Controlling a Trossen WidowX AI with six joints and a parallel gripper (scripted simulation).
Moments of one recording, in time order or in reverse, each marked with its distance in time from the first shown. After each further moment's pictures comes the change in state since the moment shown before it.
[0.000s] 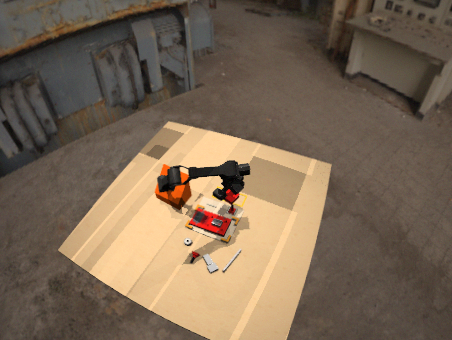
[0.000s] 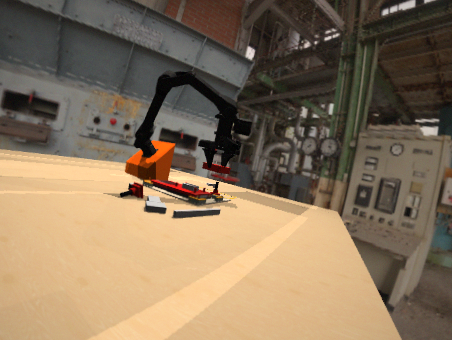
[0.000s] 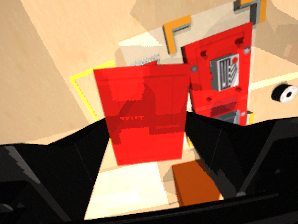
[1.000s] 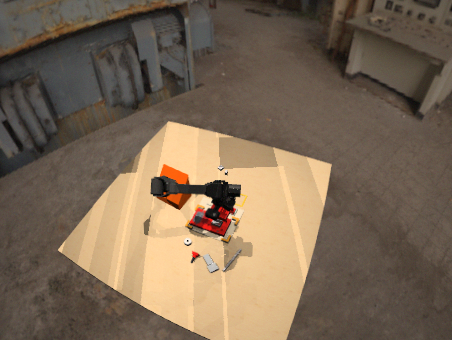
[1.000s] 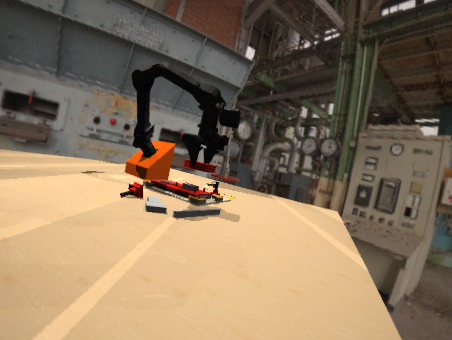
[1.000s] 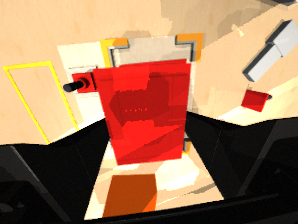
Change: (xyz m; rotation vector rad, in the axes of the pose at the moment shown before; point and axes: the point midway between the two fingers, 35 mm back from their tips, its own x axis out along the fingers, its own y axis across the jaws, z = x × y) arm -0.001 -0.114 0.032 -0.246 -0.003 -0.007
